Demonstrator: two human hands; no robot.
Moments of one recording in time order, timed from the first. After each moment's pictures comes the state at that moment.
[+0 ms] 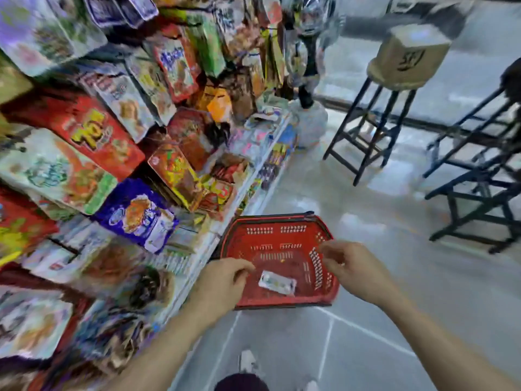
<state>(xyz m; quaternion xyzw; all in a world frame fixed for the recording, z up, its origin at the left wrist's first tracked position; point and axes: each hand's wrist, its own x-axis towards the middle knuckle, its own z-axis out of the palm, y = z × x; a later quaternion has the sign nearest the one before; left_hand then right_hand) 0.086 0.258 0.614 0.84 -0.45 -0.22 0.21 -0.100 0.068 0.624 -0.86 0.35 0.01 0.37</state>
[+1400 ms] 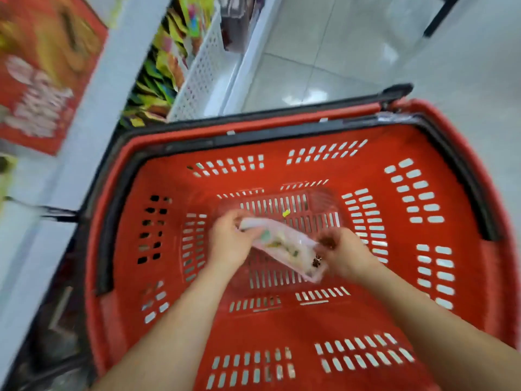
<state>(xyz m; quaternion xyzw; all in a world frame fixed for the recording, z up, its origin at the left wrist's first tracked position) 0.202 0.057 -0.006 0.85 -0.16 -0.39 0.31 0.029 -0.056 0.009 -0.69 0.50 0.18 0.48</state>
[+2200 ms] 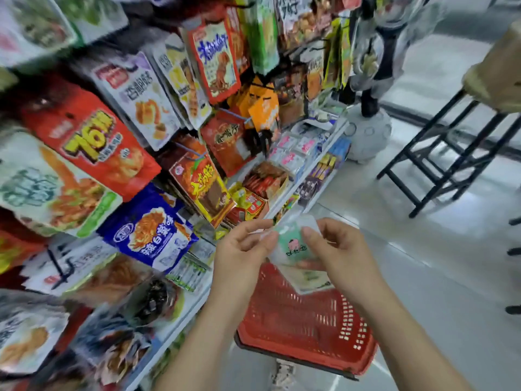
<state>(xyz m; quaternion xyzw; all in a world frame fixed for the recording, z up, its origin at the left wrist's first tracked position) 0.148 0.132 0.625 0.69 -0.07 -0.25 0.68 0.064 0.009 0.625 -0.61 0.28 -0.14 0.73</state>
